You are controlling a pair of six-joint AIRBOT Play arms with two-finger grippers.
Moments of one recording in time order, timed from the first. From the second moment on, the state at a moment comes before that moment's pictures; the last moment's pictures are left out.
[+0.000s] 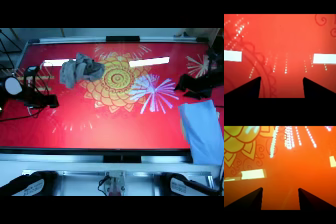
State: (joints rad) left arm -0.11 -1.18 1.20 1.51 -1.28 -1.67; right arm -0.18 -1.33 1.53 -1.29 1.50 1.68
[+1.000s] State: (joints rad) left arm -0.11 -1.19 1.20 1.49 -1.22 -1.68; right arm -0.18 -1.33 1.53 -1.29 1.50 1.68
